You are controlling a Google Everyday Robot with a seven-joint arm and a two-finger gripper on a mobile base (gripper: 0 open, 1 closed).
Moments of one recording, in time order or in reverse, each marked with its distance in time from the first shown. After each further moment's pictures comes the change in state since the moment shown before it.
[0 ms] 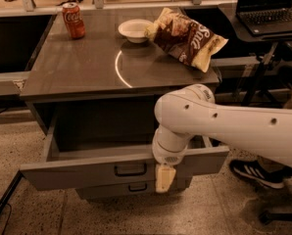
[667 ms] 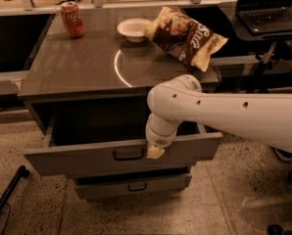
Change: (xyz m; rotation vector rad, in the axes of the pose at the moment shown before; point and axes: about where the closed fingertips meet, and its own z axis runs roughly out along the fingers) arm -0.006 -0.075 0.016 0.101 -0.014 0.069
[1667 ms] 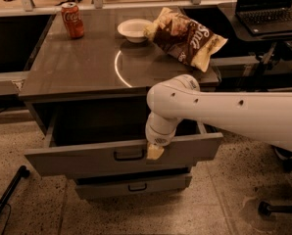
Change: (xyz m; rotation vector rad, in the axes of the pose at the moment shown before) arm -0.003 -0.011 0.007 -0.002 0.000 -0.002
